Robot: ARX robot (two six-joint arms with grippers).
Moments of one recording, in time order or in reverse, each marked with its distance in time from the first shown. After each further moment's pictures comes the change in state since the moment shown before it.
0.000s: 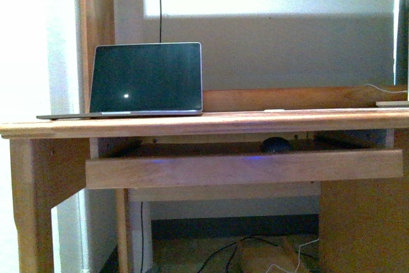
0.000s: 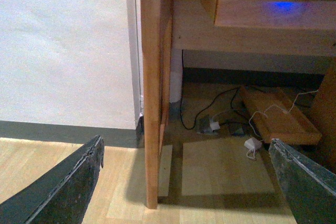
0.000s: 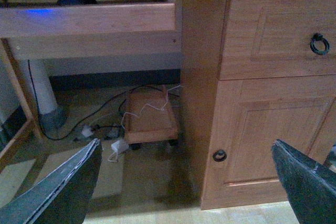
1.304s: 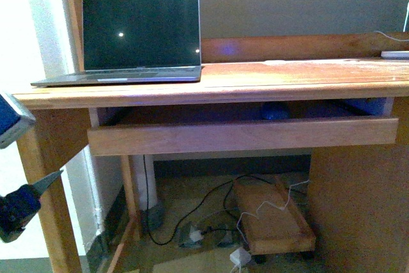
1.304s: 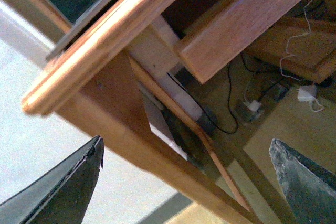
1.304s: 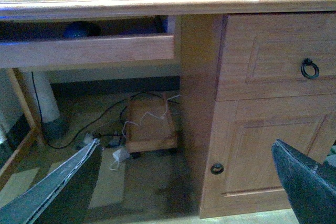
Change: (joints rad) left arm 0.044 1.747 0.706 0.940 0.377 0.888; right arm 0.000 0.000 0.000 0.000 0.000 0.000
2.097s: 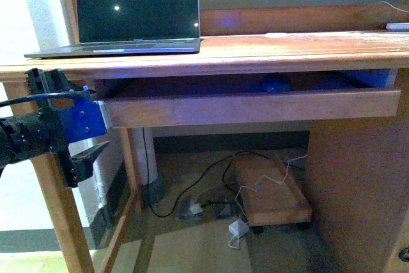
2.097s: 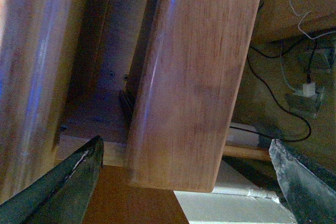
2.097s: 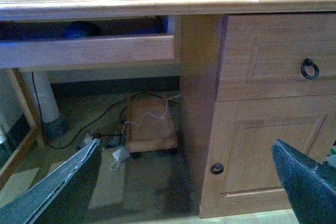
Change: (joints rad) left arm -0.041 0.370 0.425 -0.086 0.095 0.484; right arm 0.000 0.000 0.000 0.000 0.000 0.000
